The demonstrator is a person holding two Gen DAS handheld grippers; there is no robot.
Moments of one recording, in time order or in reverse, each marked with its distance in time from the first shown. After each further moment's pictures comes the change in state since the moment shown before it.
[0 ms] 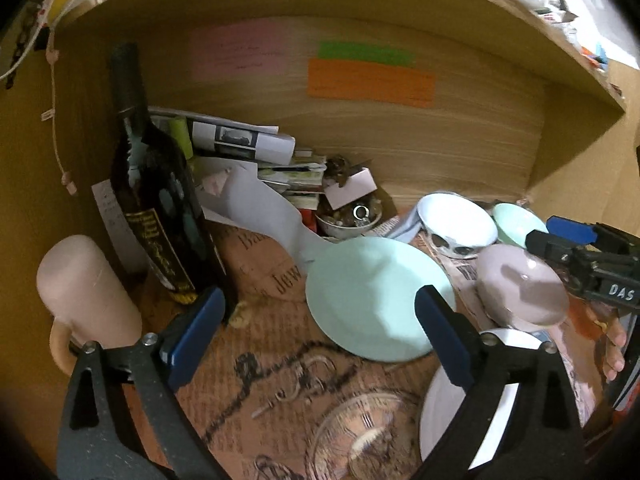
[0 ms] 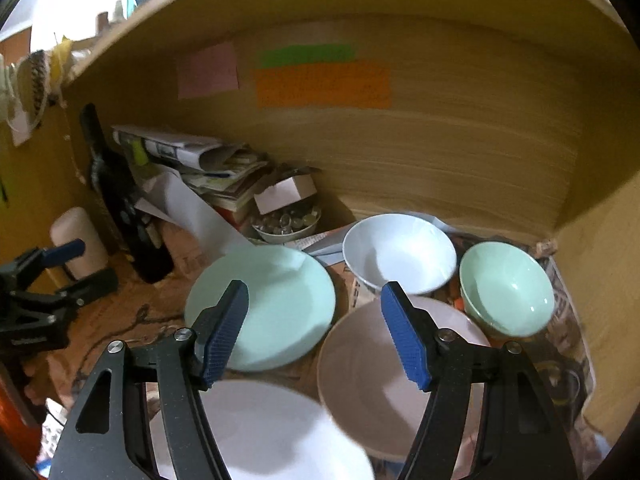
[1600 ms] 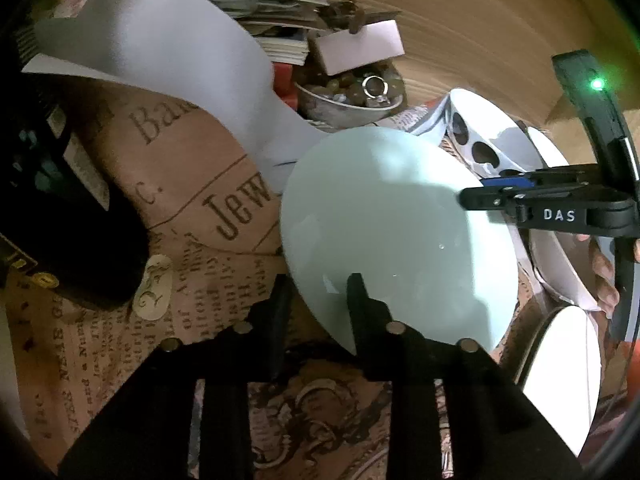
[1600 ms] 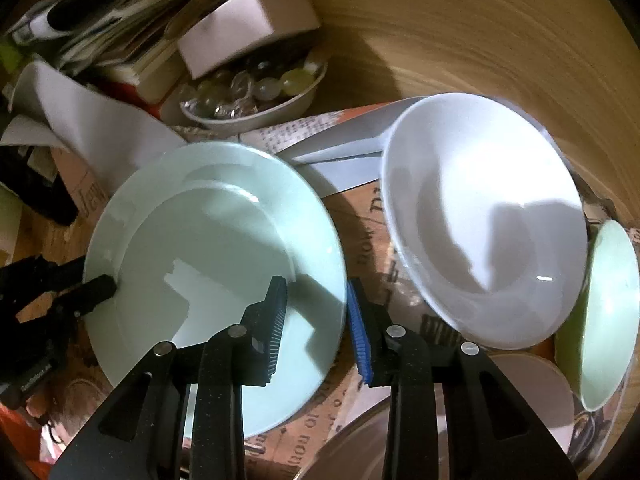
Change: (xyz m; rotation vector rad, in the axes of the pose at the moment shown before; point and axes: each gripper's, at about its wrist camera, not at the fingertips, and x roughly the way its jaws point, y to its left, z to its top) left arm 0.150 0.013 -0.024 -0.026 0.394 -0.186; right arm 0.182 0.003 0.011 -0.049 0.572 0.031
